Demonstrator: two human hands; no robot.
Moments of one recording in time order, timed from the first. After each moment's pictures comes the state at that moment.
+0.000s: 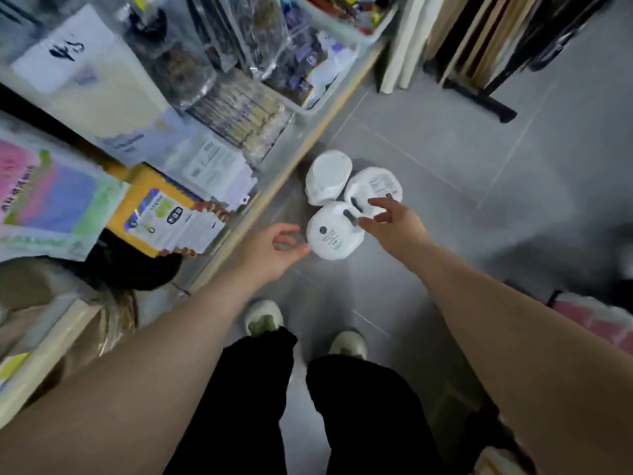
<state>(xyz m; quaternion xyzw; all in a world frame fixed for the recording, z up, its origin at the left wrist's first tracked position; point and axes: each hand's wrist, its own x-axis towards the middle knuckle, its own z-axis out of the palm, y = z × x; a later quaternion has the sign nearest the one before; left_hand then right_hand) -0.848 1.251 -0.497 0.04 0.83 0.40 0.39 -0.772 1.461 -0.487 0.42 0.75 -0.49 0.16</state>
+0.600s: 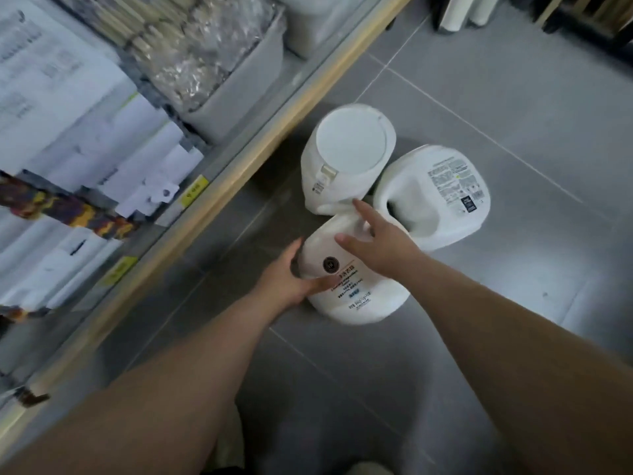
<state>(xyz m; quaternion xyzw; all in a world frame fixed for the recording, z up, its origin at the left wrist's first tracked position) -0.897 1.329 -0.906 -0.06 0.77 0.44 0.46 -0.865 1.512 -0.877 0.29 0.84 -0.38 0.25</state>
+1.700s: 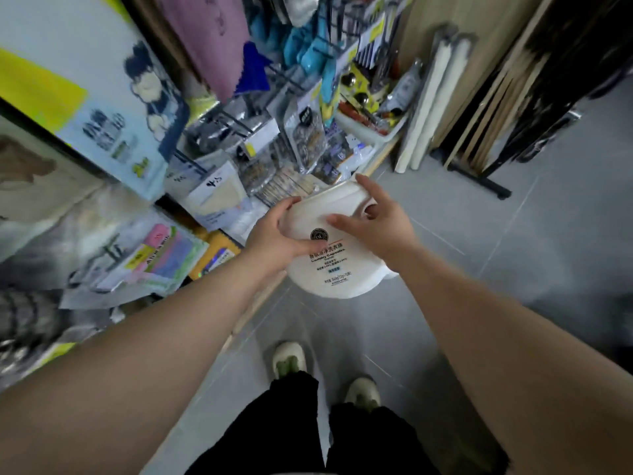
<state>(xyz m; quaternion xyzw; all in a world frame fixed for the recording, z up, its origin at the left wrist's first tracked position) -0.921 1.242 -0.304 -0.01 0.78 0.54 0.33 -0.861 1.417 -0.295 0.30 0.77 -0.56 0.06</state>
